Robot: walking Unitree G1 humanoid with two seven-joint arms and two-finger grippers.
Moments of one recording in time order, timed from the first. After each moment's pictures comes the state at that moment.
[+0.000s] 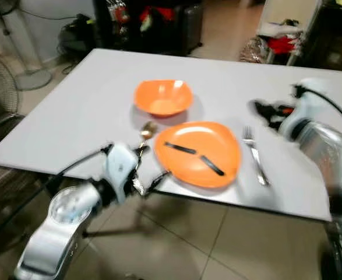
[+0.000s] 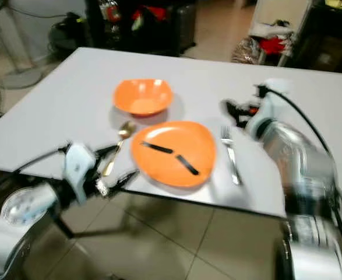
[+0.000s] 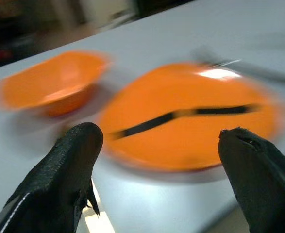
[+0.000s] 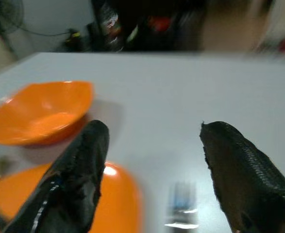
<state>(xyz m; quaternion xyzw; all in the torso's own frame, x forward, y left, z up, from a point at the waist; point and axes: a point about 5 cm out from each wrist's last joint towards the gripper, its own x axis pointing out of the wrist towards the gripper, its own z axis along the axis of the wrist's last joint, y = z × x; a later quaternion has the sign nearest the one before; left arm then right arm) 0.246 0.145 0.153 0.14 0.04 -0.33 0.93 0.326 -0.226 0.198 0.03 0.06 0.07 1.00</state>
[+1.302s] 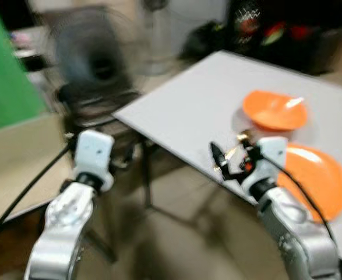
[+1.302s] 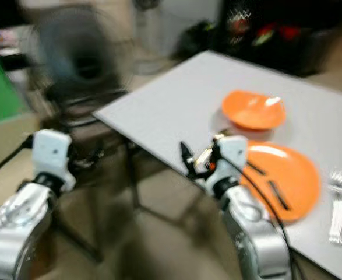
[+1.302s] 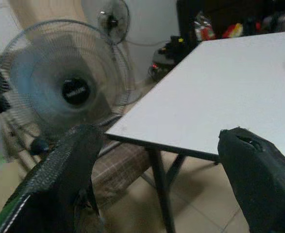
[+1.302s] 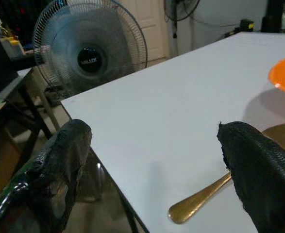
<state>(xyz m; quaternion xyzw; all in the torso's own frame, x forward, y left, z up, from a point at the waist) 0.245 0.157 0.163 0.11 0.00 -0.09 0.99 0.251 -0.139 0.141 0.08 0.05 0.13 0.99</state>
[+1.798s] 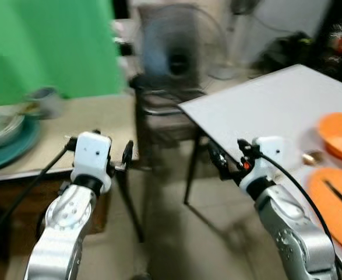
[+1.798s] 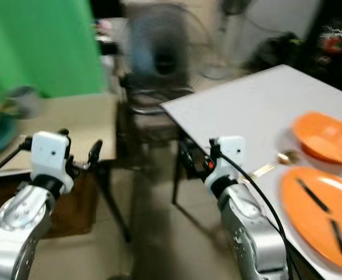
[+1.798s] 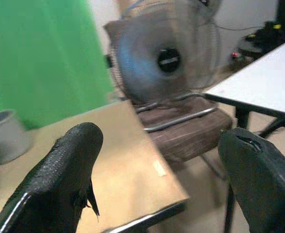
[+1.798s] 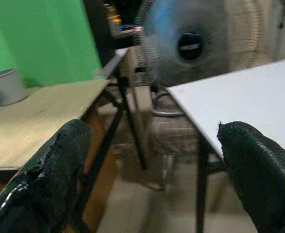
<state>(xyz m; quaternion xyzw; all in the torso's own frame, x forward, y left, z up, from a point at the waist) 0.241 0.162 0.166 0.11 0.00 -0.07 0.99 0.256 -0.133 0.139 0.09 0.06 0.16 0.98</state>
